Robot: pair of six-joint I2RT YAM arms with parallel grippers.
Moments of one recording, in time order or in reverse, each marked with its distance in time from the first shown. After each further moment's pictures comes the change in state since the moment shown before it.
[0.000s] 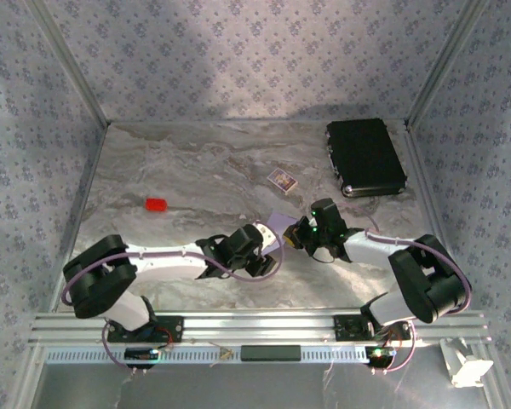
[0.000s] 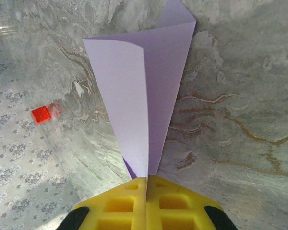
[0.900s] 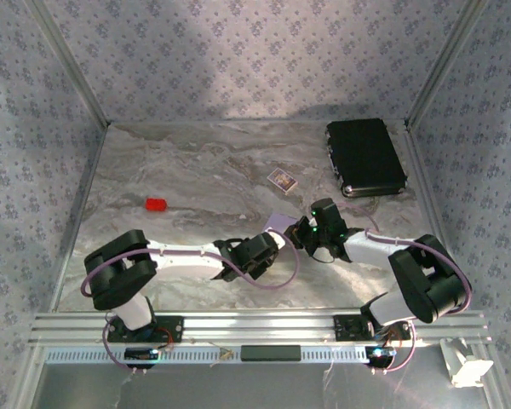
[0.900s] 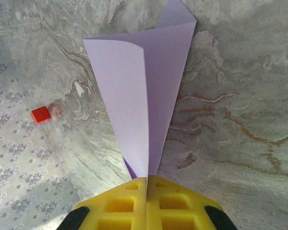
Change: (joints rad) left arm -0.076 0.128 0.107 -0.145 -0.239 0.105; right arm -0.001 0.000 0.000 0.000 0.000 0.000
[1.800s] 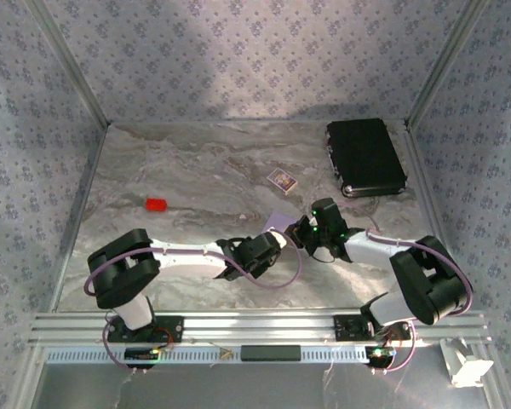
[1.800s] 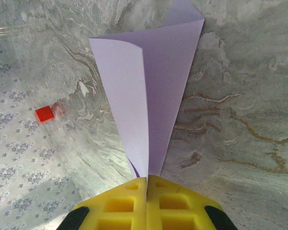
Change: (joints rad) left arm -0.003 0.018 0.023 -0.018 -0.027 0.018; right arm -0.002 -0.011 0.000 0.000 0.000 0.000
